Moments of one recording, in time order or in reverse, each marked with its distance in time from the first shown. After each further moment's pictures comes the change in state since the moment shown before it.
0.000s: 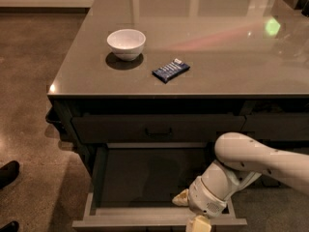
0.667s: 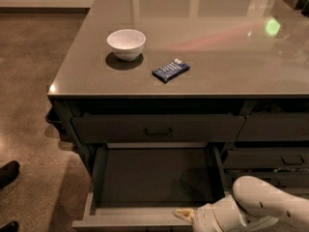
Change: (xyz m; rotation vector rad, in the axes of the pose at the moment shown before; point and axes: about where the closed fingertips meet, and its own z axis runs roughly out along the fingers) arm 0.035 -0.021 0.061 0.114 -0.289 -0.068
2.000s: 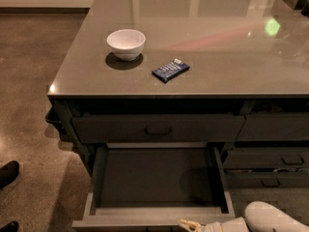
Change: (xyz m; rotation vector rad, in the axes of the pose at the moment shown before) arm 0.041 0.007 0.017 0.085 -0.124 -0.108
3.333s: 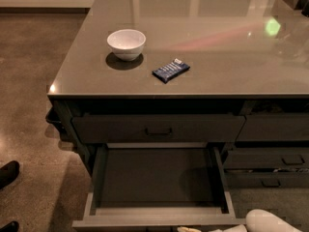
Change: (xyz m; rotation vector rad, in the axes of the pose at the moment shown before) arm 0.036 0.006 0.009 -0.031 -0.041 0.003
